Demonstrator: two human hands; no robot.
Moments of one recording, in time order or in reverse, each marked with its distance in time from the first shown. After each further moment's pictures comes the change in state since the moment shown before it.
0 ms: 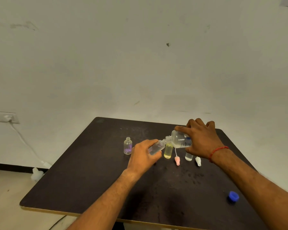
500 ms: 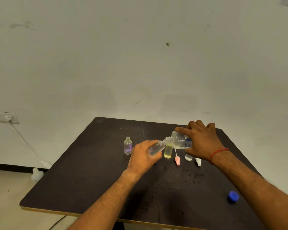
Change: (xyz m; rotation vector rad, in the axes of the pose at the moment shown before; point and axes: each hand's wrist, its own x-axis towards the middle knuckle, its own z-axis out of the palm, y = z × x) left_hand 0.001 -0.009 0.006 -0.003 -0.007 -0.008; right_hand -0.004 -0.001 0.006 0.015 -0.019 0.023
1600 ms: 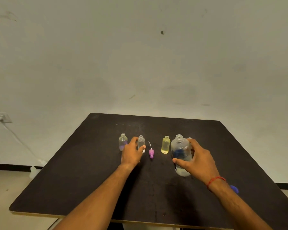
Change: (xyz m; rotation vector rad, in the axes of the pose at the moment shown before) left_hand 0.030 -0.078 0.029 0.121 0.009 -0.344; right_hand -0.054 -0.022 0.077 0.870 0.078 0.354
